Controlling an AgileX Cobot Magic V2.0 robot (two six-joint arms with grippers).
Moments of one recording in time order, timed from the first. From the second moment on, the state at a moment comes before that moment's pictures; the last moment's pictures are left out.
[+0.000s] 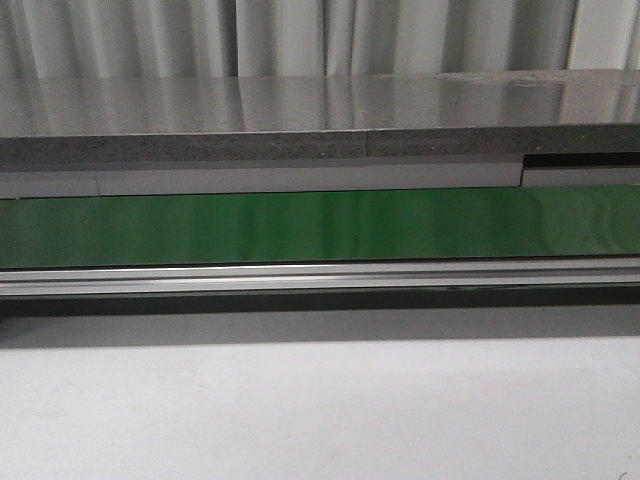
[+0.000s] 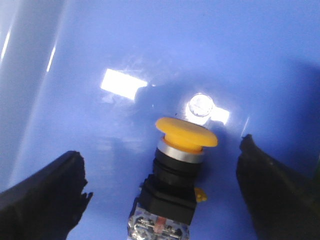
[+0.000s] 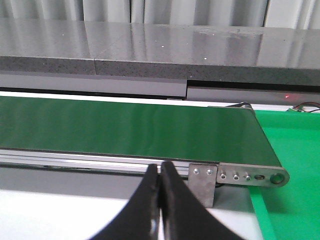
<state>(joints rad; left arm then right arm) 0.32 1.95 -1.36 0.07 0.73 -0.06 0.05 -0.01 0.03 0.05 0.12 -0.06</state>
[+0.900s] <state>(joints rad) 0.33 2.04 -1.37 0.07 0.74 -0.06 0.05 -0.01 0.03 0.05 0.12 -0.06</state>
